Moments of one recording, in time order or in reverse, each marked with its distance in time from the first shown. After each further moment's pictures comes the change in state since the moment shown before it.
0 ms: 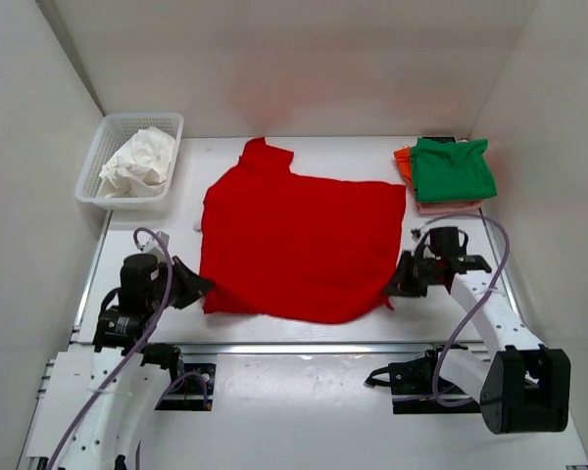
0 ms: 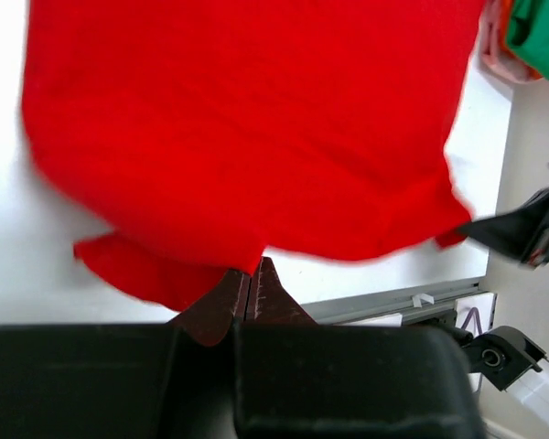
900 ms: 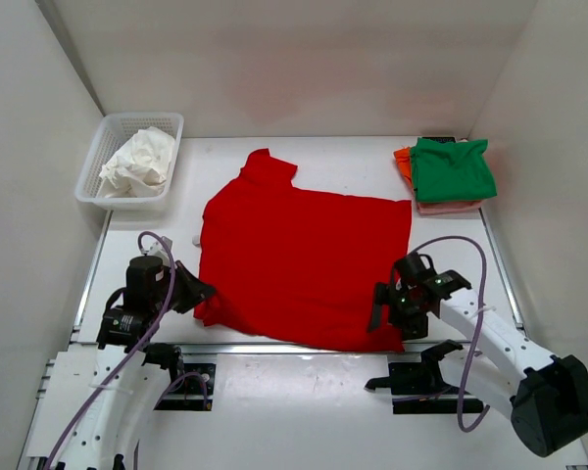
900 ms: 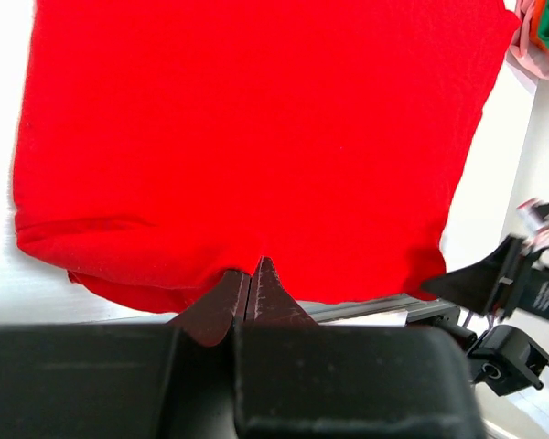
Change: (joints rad) left arm -0.019 -0.029 -0.070 -0.029 -0.019 -0.044; right arm 0.354 -0.117 -0.136 -0.248 0.300 0.260
